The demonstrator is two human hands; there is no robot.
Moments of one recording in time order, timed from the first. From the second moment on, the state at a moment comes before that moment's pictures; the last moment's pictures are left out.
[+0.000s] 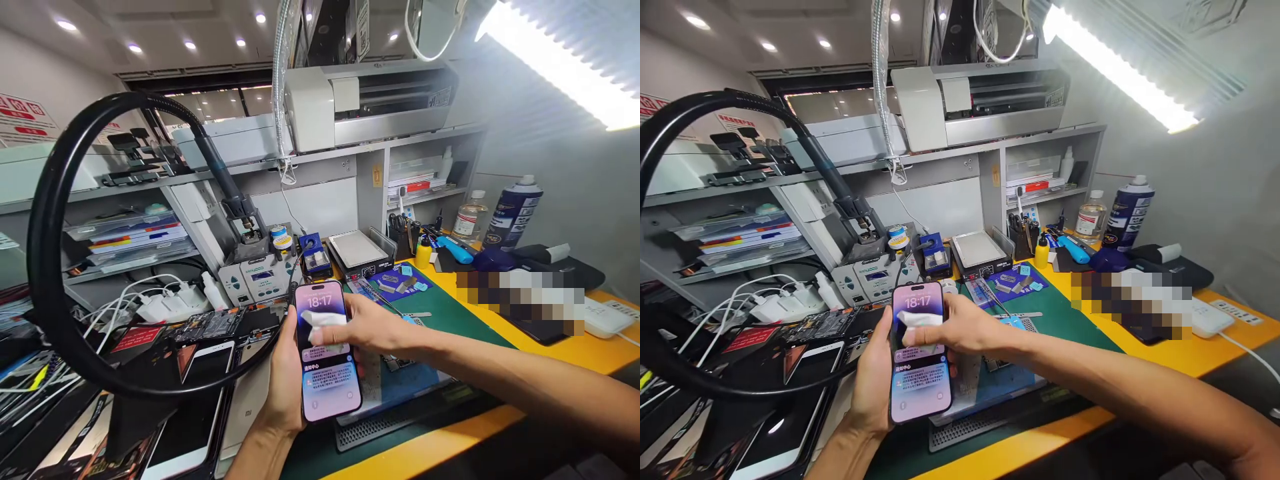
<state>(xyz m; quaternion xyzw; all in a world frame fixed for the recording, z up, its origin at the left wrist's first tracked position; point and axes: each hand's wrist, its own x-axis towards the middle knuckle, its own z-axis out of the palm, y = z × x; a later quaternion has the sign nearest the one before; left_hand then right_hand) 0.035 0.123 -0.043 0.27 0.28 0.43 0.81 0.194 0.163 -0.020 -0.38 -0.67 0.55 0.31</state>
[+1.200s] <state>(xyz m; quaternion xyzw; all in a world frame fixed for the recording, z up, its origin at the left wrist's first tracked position) 0.024 0.133 -0.042 0.25 0.19 0.45 0.84 0.278 0.172 -0.007 -0.46 -0.53 0.57 0.42</state>
